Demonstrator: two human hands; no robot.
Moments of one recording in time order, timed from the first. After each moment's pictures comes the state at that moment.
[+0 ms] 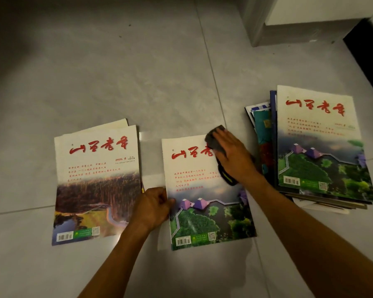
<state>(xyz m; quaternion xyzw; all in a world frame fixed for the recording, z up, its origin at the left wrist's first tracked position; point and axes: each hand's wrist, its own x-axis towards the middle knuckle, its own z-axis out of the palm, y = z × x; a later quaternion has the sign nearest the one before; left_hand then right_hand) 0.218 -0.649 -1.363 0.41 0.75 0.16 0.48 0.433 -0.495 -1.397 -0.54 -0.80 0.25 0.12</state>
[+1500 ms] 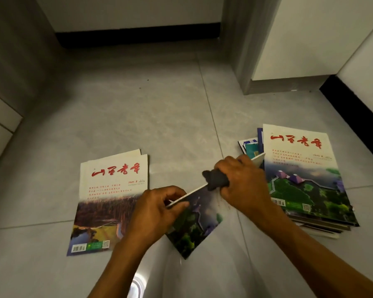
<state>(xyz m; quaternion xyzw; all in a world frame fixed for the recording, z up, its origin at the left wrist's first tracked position) 0.235 -0.658 -1.238 0.56 0.69 0.30 0.35 0.440 -0.561 -1.238 -0.48 -0.85 0.05 0.20</state>
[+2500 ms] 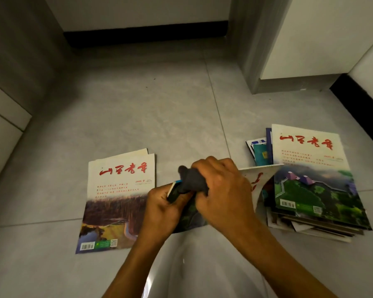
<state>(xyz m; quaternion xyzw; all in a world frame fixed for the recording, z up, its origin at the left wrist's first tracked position) 0.250 -0.655 -1.225 0.47 0.64 0.49 0.37 0.375 -0.606 -1.201 -0.48 -0.83 0.13 0.26</state>
